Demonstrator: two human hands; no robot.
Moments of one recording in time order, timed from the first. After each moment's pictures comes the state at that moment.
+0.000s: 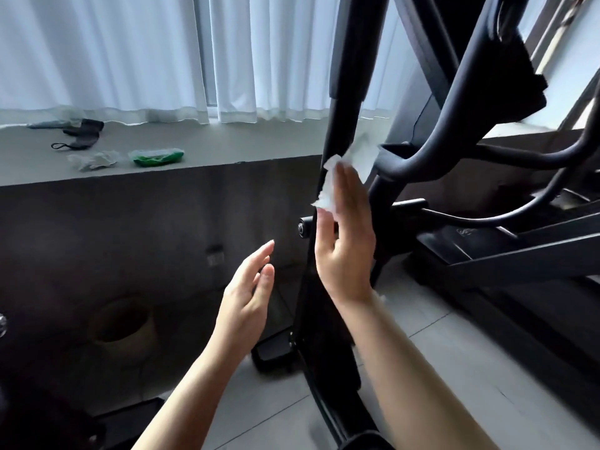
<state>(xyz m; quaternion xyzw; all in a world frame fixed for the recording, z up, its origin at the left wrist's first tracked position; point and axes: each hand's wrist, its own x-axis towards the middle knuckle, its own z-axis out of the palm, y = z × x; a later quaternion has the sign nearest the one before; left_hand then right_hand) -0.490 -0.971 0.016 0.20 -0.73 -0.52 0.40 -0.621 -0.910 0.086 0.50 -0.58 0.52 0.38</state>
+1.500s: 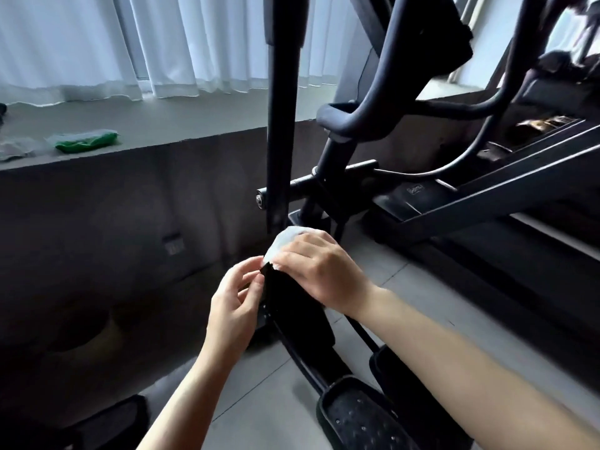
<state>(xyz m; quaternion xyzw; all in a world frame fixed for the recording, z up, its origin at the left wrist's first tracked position) -0.485 -0.934 -0.015 0.22 -0.71 -0.57 0.34 -0.631 -0.838 0.021 0.67 -0.64 0.25 0.26</state>
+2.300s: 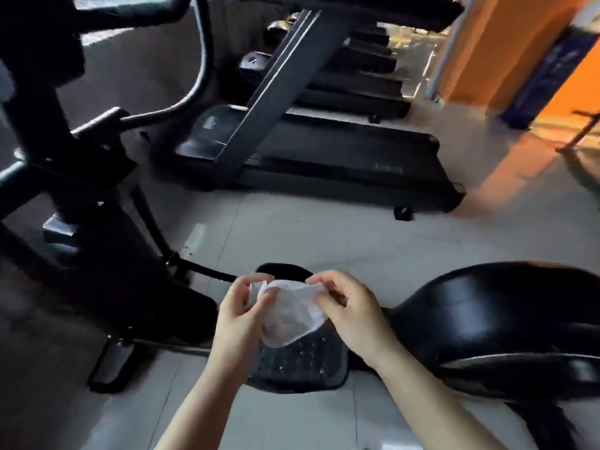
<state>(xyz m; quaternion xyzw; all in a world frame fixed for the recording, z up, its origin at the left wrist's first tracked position) -0.536 -0.722 -0.038 0.06 -0.66 -0.75 -0.05 -0.522 -0.560 -0.028 -0.05 -0.82 0.57 0.01</state>
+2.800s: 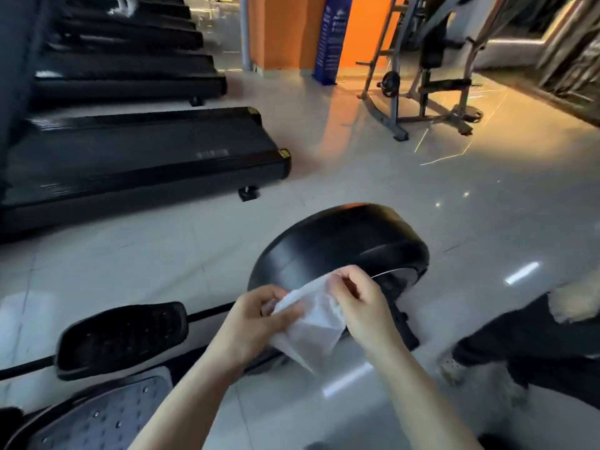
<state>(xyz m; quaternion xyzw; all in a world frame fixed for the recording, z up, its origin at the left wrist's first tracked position) -0.473 -0.325 -0.045 -0.24 -0.66 -0.59 -0.39 -0.359 -0.188 -0.029 -0.34 -0.74 0.54 0.21</state>
